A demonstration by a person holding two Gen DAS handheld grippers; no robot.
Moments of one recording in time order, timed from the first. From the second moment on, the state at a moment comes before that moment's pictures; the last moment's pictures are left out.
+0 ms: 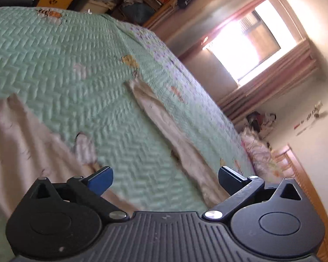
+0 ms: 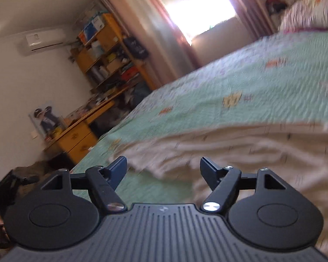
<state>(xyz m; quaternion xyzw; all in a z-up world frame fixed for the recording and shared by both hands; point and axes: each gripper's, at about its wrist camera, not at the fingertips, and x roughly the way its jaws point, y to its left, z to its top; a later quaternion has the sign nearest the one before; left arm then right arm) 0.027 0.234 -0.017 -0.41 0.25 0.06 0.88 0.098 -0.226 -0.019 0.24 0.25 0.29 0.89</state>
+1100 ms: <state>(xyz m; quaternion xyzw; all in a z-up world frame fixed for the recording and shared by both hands) 0.007 0.203 -0.046 -0.36 0.33 0.05 0.87 -0.013 -0.318 -0.077 0.26 0.37 0.13 0.88</state>
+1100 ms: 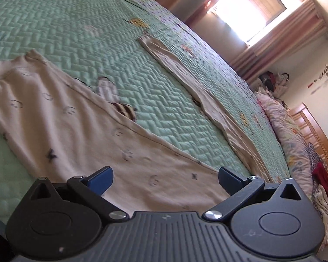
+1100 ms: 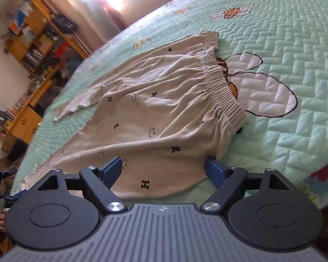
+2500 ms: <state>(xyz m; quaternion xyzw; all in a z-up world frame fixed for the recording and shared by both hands) 0.100 0.132 -0.053 -0.27 0.45 0.01 0.85 0.210 -0.395 -0.034 0.09 0.31 0.17 0.93</state>
